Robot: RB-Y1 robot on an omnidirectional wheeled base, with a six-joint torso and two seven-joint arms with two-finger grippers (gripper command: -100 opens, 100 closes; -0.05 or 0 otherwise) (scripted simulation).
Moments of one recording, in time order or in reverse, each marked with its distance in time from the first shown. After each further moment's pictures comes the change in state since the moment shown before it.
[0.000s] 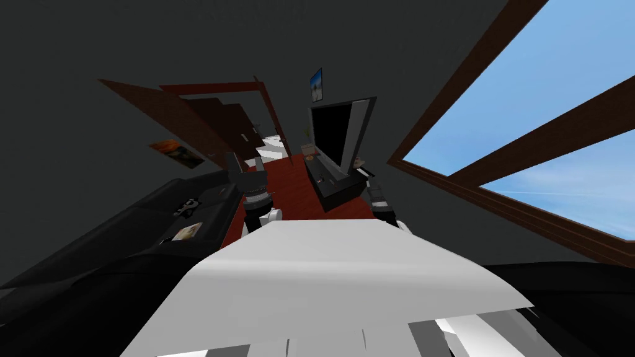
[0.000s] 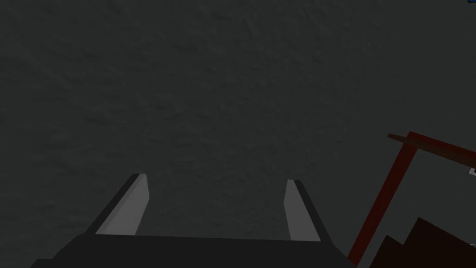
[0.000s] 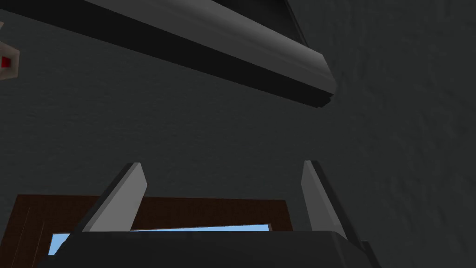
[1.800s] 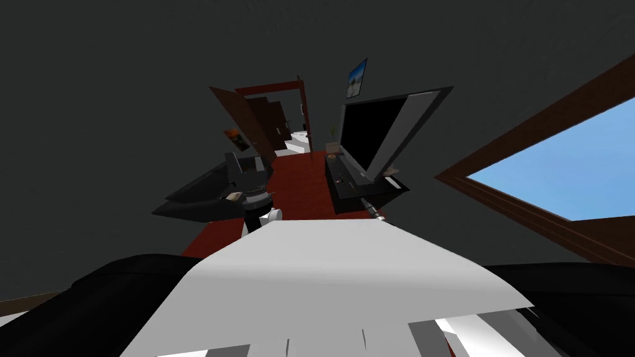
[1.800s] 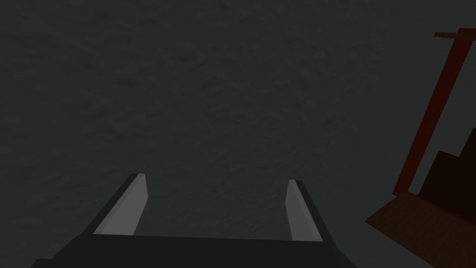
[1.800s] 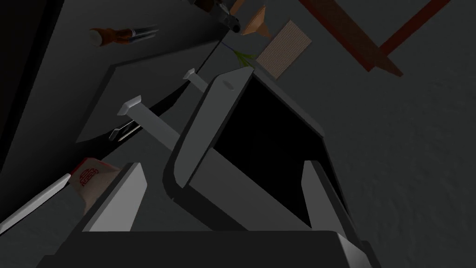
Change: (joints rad) left arm 0.000 0.000 0.000 0.000 0.000 0.000 0.000; right arm -0.025 -0.170 0.075 0.474 0.150 0.055 0.041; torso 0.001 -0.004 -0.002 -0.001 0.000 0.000
